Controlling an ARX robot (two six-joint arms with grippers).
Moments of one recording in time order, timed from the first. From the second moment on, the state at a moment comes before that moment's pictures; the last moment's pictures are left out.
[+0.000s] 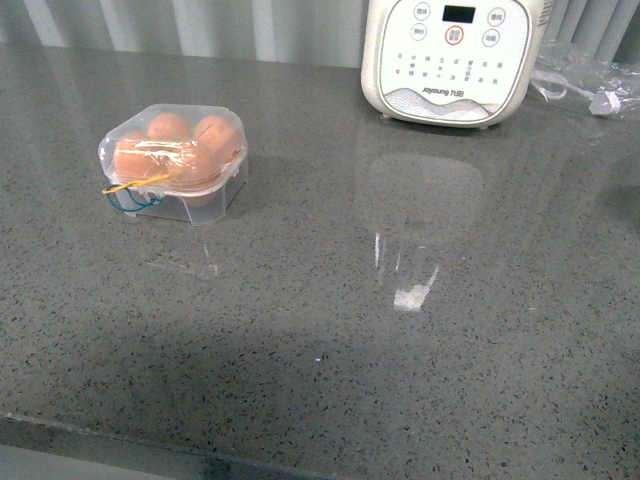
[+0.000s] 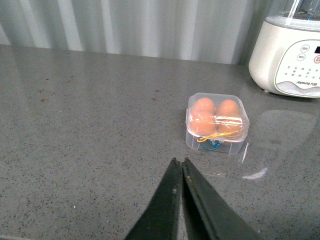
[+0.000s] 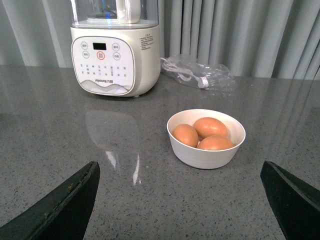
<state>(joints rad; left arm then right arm) 0.00 0.24 0.14 0.09 0.00 0.00 0.00 0.00 0.01 0.00 0.00 -0.01</state>
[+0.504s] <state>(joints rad) 0.00 0.05 0.06 -0.01 0.00 0.00 0.00 0.00 0.01 0.00 0.00 -0.01</state>
